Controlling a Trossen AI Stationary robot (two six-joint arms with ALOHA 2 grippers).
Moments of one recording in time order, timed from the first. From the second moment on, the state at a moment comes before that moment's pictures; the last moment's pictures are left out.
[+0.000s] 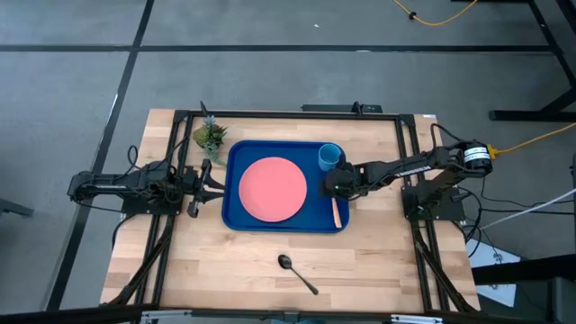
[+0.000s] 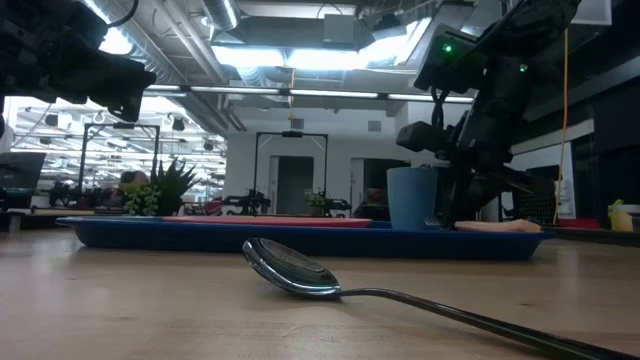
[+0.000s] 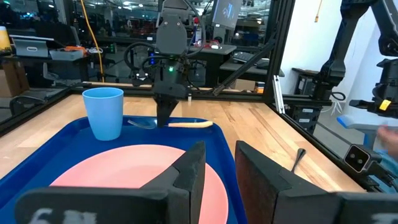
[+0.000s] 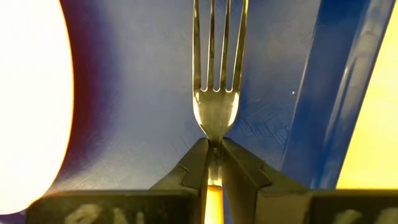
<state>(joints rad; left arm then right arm) 0.03 0.01 0.01 0.04 0.14 -0.10 -0.02 1.55 0.76 -0.39 0.13 1.41</state>
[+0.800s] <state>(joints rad) 0.03 0.01 0.01 0.04 0.14 -0.10 -0.02 1.55 0.76 -0.39 0.14 1.41</state>
